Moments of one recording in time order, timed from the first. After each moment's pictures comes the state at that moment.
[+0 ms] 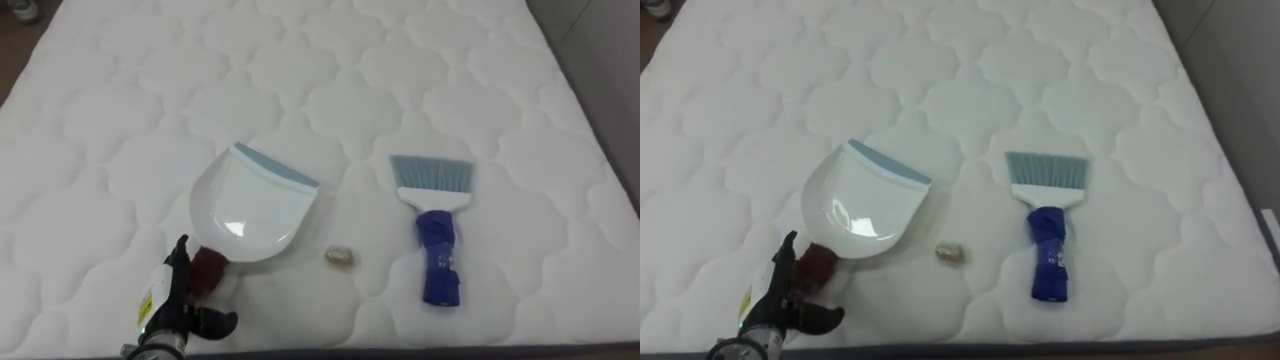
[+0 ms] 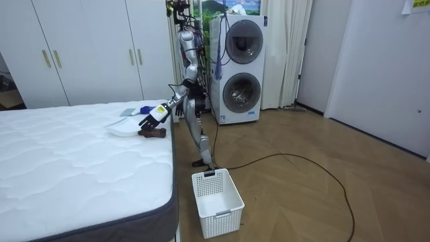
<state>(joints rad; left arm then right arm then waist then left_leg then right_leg) 0.03 0.22 -0.16 0.83 0.35 -0.21 0.43 -0.02 -0.26 0.18 1.32 0.04 -0.13 0.04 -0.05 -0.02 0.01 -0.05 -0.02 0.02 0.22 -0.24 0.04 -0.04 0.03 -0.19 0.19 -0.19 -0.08</state>
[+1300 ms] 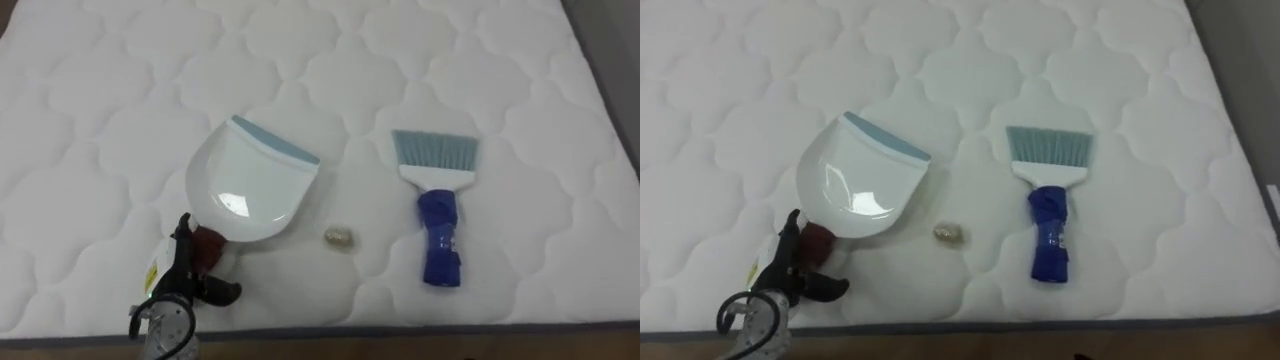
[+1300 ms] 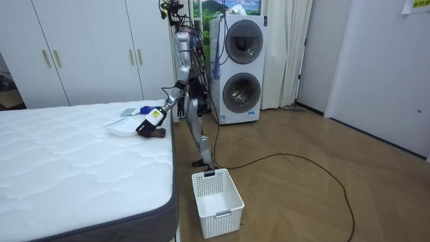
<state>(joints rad) -0.19 0.21 -0.16 1.02 0.27 -0.20 0.40 -0.08 -0.26 0.25 1.36 0.15 -0.11 0.01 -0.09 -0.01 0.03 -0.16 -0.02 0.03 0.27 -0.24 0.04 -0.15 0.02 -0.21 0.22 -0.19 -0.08</state>
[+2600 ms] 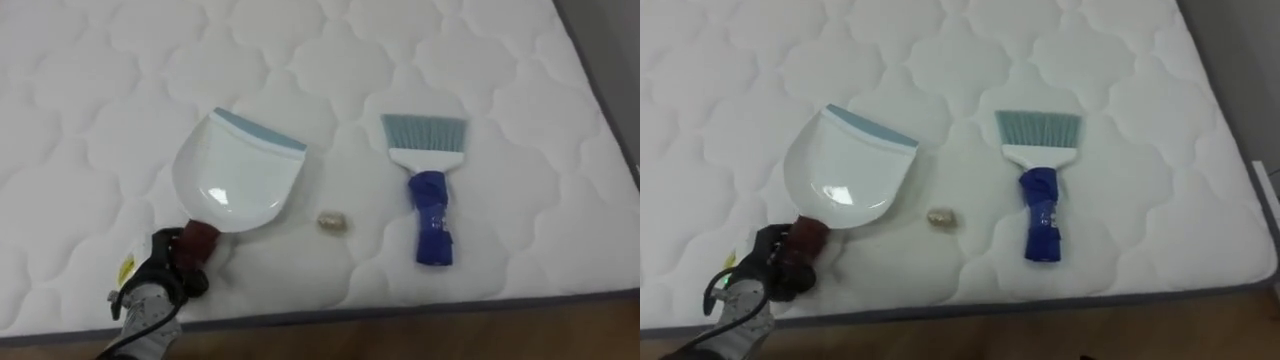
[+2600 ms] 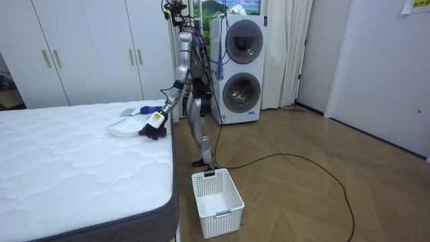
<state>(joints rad) -0.34 0.25 -0.16 1.22 0.28 -0.09 0.41 -0.11 -0.26 0.29 1.35 0.19 -0.02 -0.02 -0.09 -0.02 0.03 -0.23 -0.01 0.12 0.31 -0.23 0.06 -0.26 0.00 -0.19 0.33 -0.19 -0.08</state>
